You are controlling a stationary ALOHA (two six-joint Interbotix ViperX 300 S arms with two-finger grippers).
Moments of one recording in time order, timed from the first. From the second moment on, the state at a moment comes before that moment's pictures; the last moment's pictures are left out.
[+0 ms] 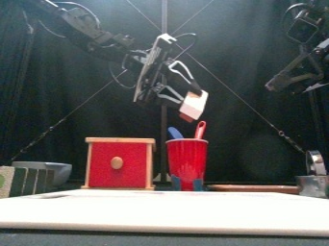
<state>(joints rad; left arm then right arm) 0.12 0.07 0.42 1.21 -0.04 -1.69 -0.02 -0.91 1.28 0.04 -0.09 0.01</state>
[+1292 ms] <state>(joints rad) 0.20 0.48 -0.06 1.33 0.14 -1.59 -0.02 -0.91 1.28 0.05 -0.09 0.01</state>
